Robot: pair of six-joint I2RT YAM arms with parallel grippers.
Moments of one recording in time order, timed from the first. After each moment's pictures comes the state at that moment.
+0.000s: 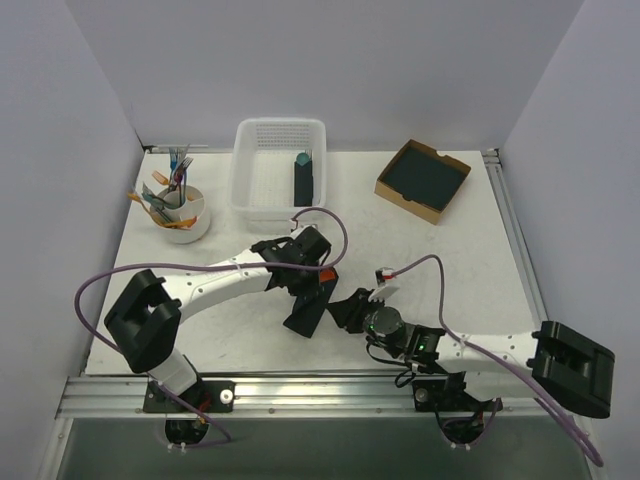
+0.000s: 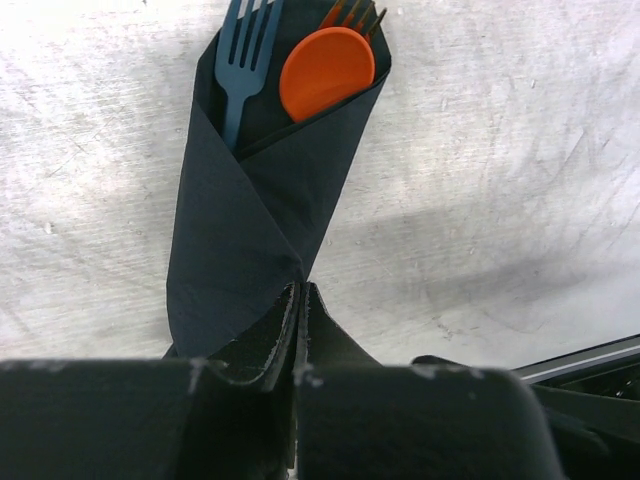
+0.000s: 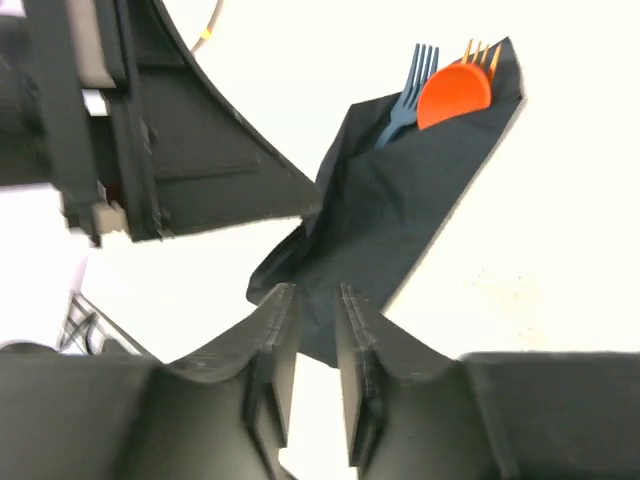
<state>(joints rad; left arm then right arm) -0.89 1.61 1.14 -0.61 -0.14 -0.88 1.13 1.13 0.21 0.58 0.43 0.97</state>
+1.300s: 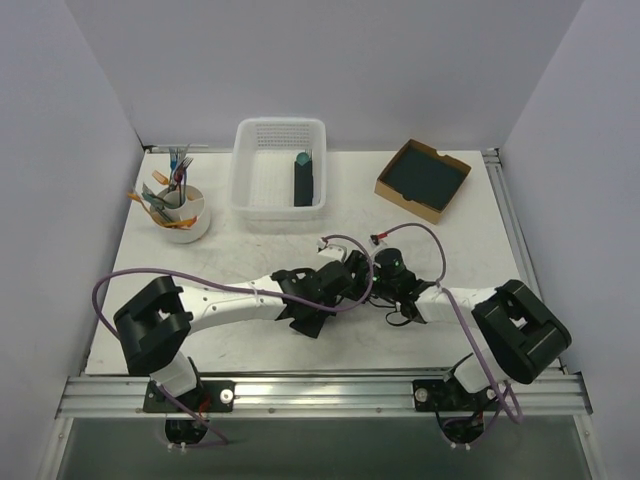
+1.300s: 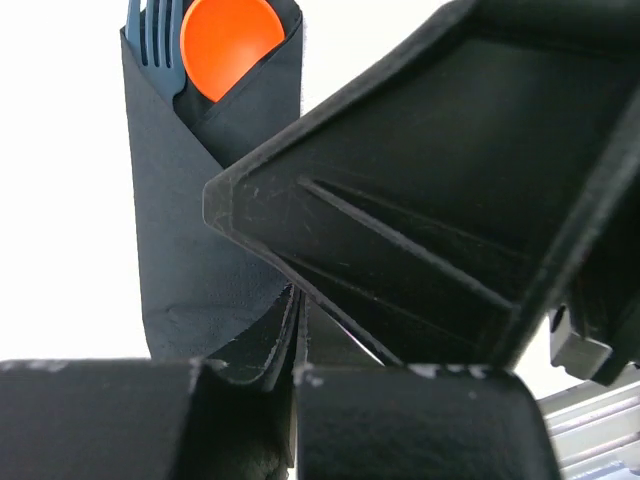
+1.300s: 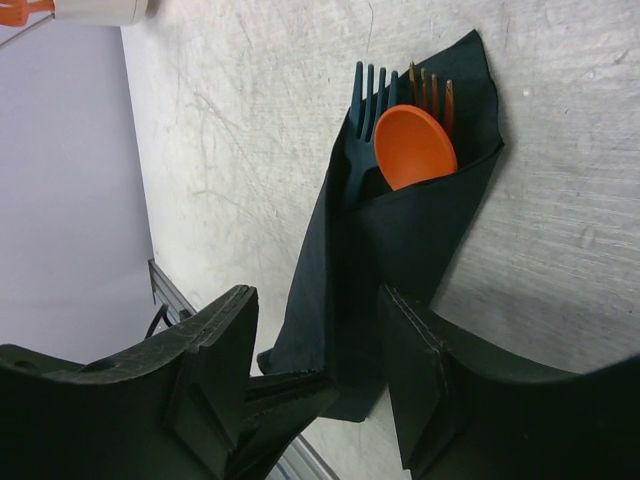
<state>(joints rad) -1.11 1.62 1.05 -0.43 -0.35 -0.75 0.63 1.46 0.44 0.48 -0.29 1.06</state>
